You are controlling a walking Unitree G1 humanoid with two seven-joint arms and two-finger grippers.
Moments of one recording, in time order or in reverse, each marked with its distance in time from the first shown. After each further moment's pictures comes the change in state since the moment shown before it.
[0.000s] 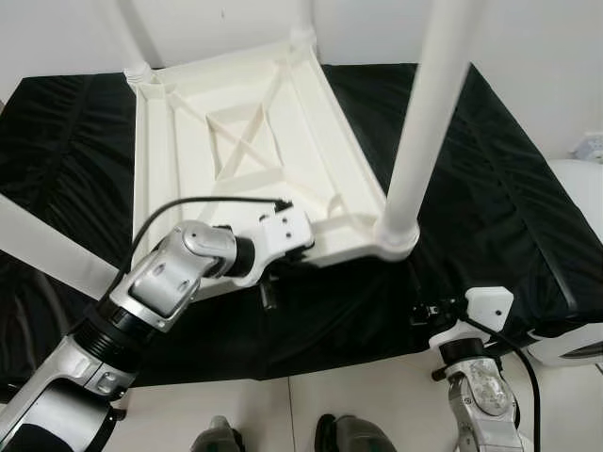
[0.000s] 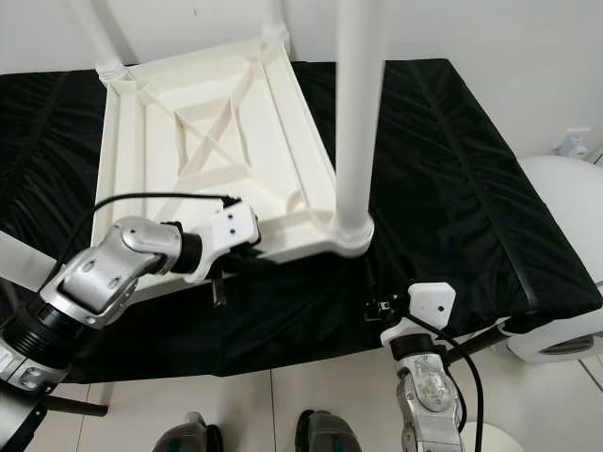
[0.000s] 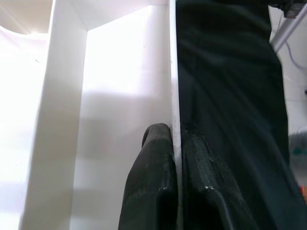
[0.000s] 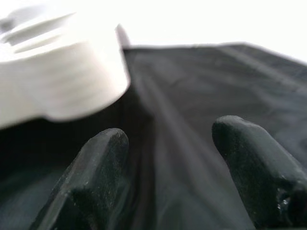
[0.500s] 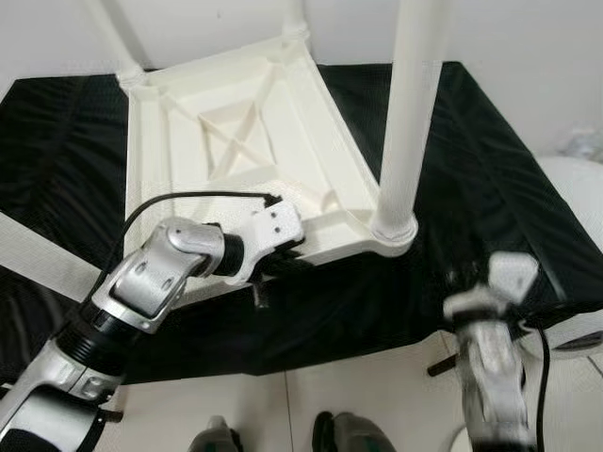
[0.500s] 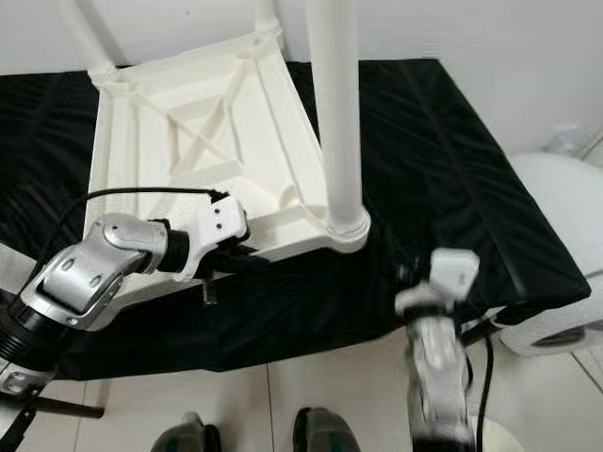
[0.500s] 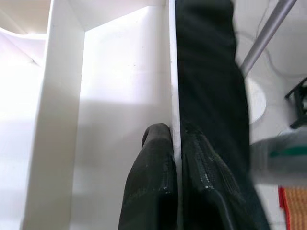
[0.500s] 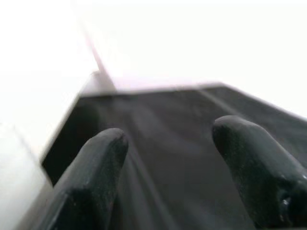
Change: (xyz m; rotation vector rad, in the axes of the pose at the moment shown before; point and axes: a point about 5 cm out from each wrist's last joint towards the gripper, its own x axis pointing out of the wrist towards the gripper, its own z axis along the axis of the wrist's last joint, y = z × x) left arm -0.010 -0.010 0.015 -0.003 -0.054 -0.068; right arm 0.057 -0.012 0.025 0.014 -0.143 -0.050
